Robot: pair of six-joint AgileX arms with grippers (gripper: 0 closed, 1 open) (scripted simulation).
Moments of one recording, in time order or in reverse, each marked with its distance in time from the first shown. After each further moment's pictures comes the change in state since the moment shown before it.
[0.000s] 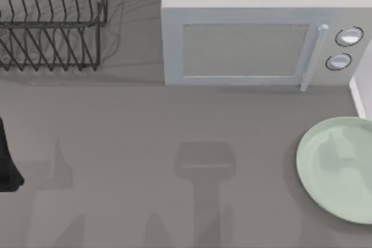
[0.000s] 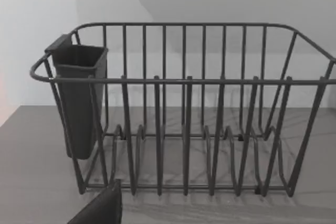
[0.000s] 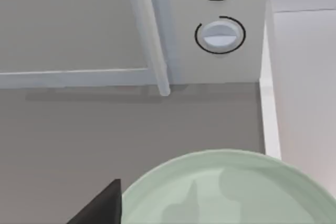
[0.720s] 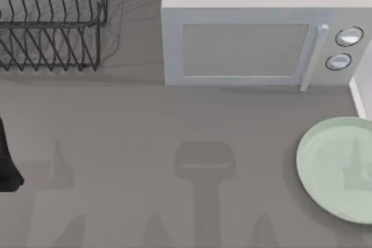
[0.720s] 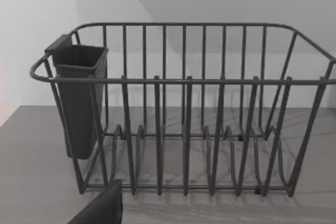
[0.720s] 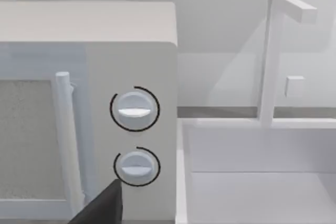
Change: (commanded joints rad) left arm 0.000 0.000 0.000 0.000 0.000 0.000; right arm -0.155 -0.561 -0.441 0.366 0.000 -0.159
